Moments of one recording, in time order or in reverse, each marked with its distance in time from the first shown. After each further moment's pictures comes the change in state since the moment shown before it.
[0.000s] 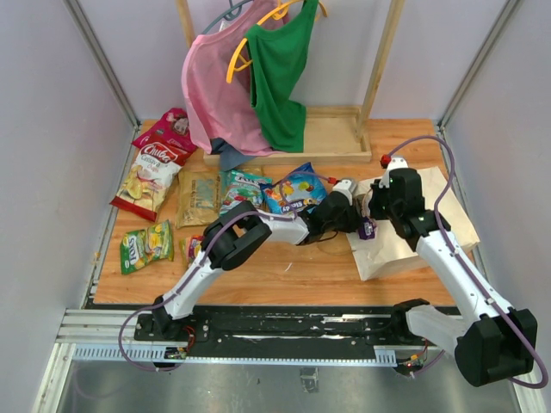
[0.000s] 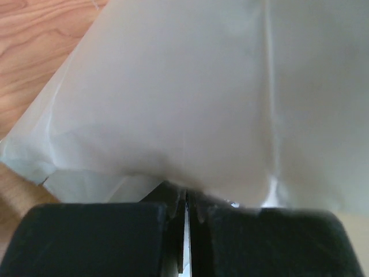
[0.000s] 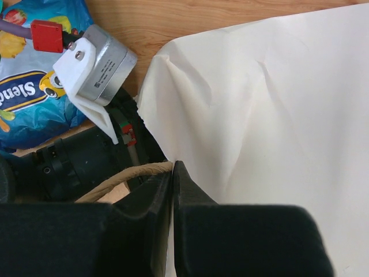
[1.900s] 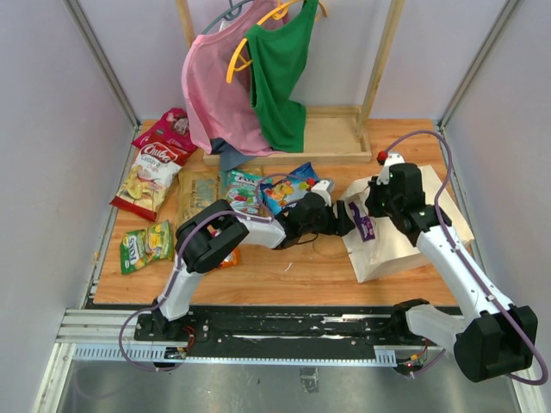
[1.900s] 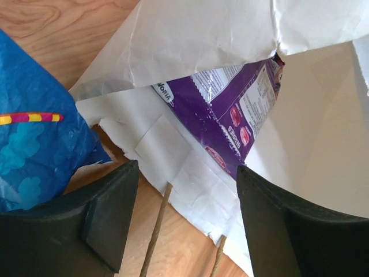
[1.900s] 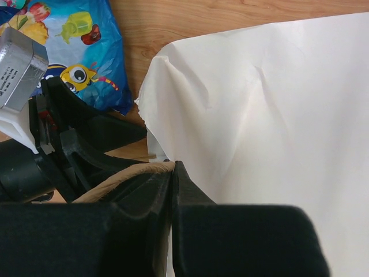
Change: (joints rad) left arm 0.043 -0.246 -0.358 0.143 0.048 -0.011; right arm 0.000 0.026 0.058 -0.046 -0.053 -0.028
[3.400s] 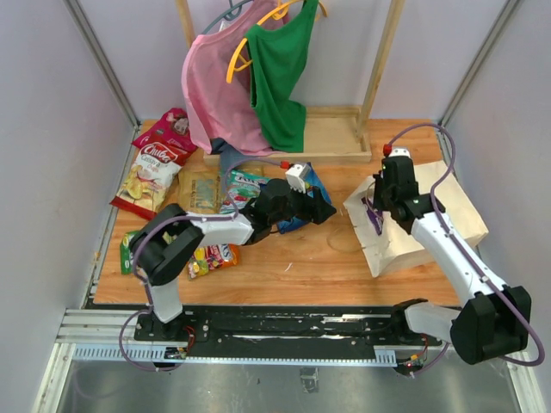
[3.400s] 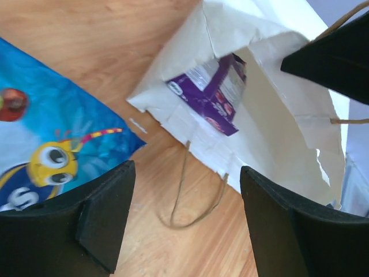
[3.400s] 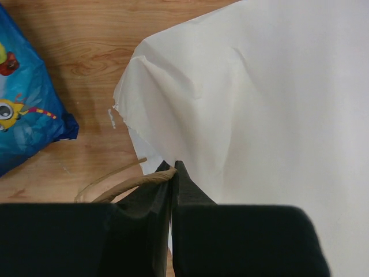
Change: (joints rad) left arm 0.119 -0.368 -0.238 0.025 0.107 0.173; right arm 0.020 0.112 0.083 -0.059 0.290 0.070
